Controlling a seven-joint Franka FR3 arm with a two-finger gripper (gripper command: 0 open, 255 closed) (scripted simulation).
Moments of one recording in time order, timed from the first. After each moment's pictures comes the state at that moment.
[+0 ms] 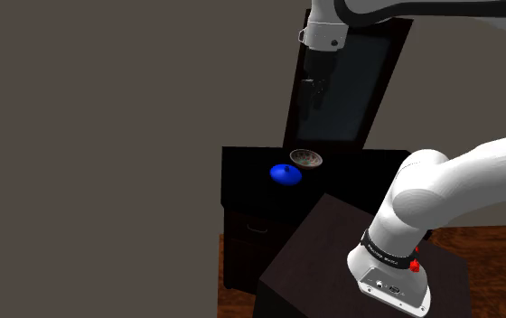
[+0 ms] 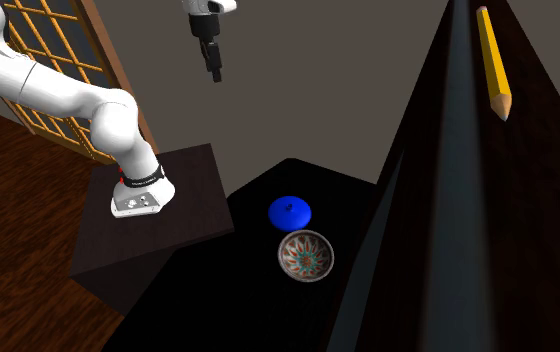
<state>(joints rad) -0.01 -0.80 0.06 -2.41 -0.02 1.60 -0.02</state>
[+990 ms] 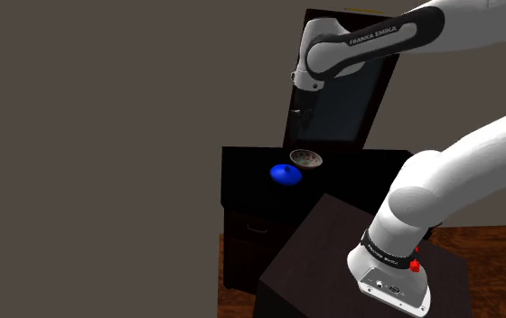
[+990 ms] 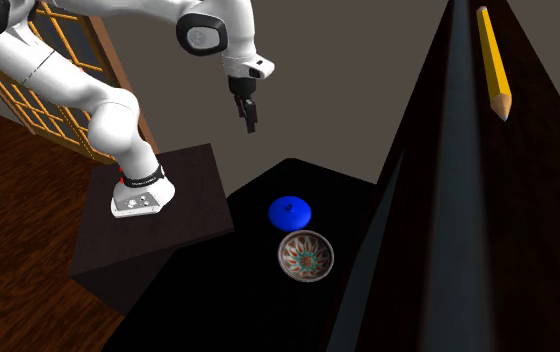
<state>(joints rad) -0.09 -0.56 -0.14 -2.55 -0.10 2.00 -0.20</state>
